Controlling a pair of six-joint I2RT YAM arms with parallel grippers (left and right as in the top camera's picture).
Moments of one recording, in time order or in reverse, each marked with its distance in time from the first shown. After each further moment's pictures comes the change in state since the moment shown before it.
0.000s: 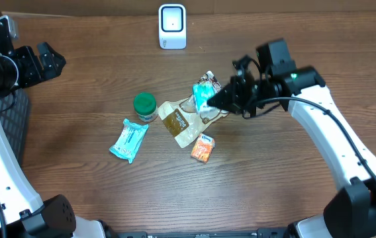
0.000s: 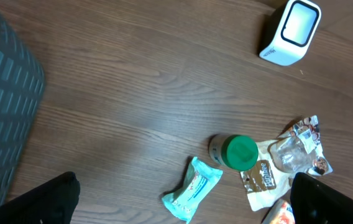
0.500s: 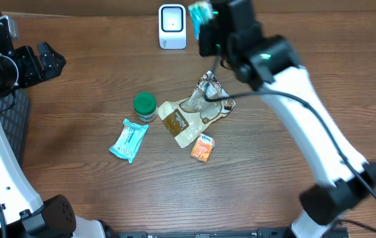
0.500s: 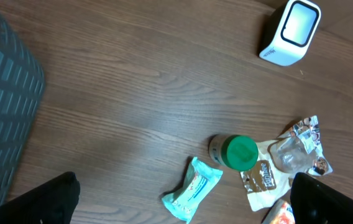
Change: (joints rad) left arm 0.000 0.000 0.000 0.000 0.000 0.000; right arm 0.232 0.207 0.505 0.194 0.953 -0.263
